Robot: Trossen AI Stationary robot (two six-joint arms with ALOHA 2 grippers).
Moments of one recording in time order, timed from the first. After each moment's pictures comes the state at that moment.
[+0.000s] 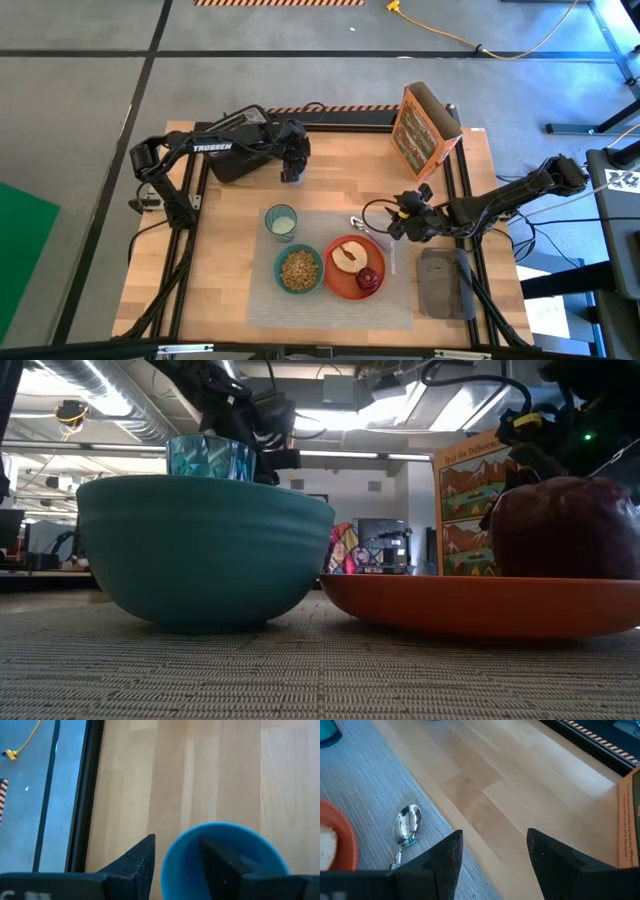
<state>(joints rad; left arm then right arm) 0.47 1.67 1.18 -0.48 -0.09 0.45 0.33 1.08 0.49 -0.41 0.73 0.73</state>
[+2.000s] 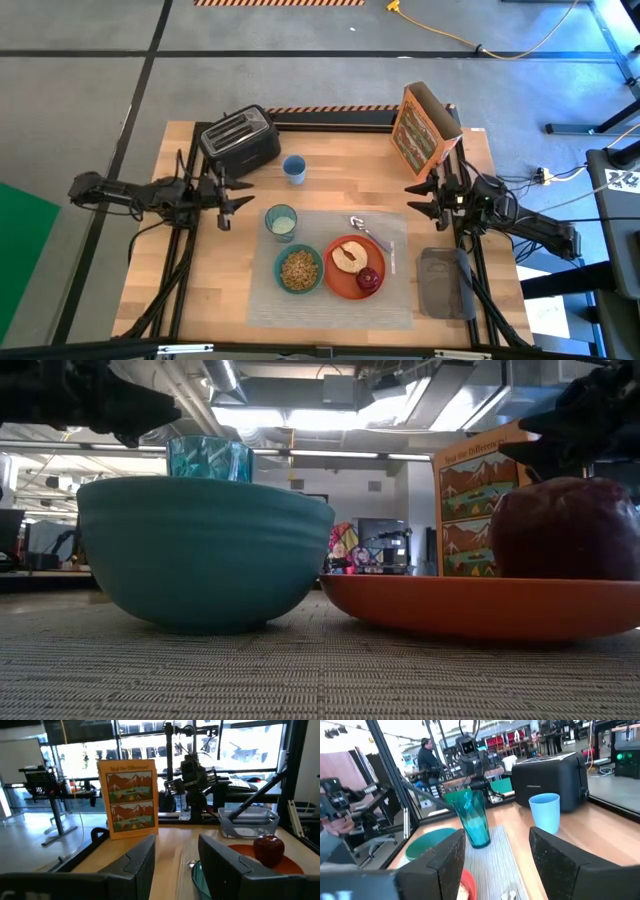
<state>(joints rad) -0.12 0.27 0.15 0.21 -0.33 0.07 -0.30 0.01 0.10 -0.05 -0.33 0.26</state>
